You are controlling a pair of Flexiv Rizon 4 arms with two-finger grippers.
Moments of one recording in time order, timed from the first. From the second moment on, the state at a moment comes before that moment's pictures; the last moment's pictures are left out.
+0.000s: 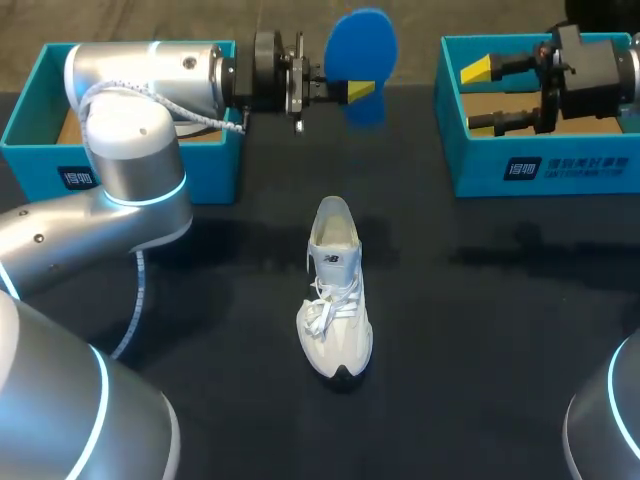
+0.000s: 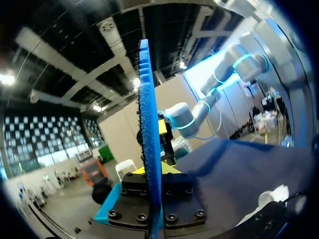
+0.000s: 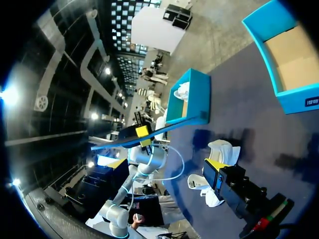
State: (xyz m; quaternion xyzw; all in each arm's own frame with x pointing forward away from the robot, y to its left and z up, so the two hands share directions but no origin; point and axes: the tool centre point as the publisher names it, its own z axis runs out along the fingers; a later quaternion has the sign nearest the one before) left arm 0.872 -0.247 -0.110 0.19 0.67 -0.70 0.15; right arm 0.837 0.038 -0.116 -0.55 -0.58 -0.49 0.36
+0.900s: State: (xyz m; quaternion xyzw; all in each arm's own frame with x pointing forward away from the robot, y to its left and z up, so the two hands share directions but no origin) left arm 0.876 -0.248 -0.116 0.44 0.56 -0.59 0.37; right arm 0.837 0.038 -0.116 -0.54 -0.58 -0.49 0.36
